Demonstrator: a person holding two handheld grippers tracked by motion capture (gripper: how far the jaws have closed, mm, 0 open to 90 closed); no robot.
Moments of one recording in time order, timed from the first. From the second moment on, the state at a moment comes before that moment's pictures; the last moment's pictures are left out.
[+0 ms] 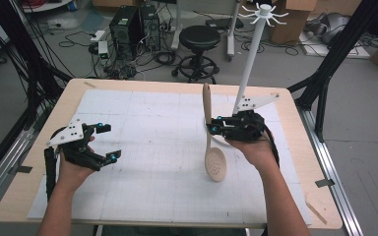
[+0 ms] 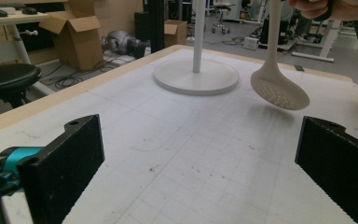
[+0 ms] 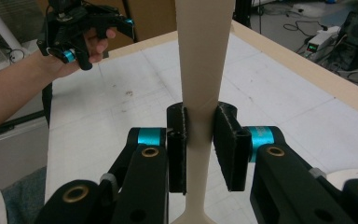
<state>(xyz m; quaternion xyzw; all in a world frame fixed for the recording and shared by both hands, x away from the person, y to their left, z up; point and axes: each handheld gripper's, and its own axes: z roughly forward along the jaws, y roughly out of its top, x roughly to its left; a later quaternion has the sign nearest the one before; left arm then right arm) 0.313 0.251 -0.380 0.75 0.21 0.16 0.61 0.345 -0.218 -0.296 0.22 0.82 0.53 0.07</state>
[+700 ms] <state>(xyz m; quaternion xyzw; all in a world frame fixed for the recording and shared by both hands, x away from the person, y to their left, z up) 0.311 0.253 -0.378 0.74 0.20 0.15 0.62 0.334 -0.245 -0.264 0.21 0.80 0.55 0.09</state>
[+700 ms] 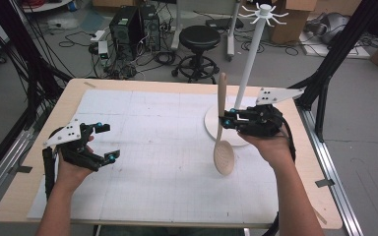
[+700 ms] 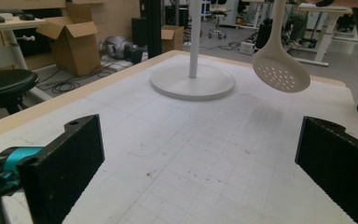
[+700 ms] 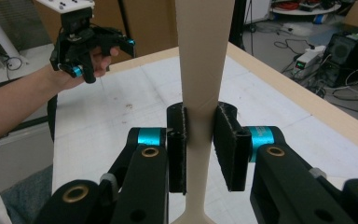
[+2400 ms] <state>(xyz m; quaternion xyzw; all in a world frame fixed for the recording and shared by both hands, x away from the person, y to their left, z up) 0.311 0.253 -0.378 0.74 0.20 0.15 0.62 0.353 -0.325 -0.200 0.25 0.79 0.53 0.17</state>
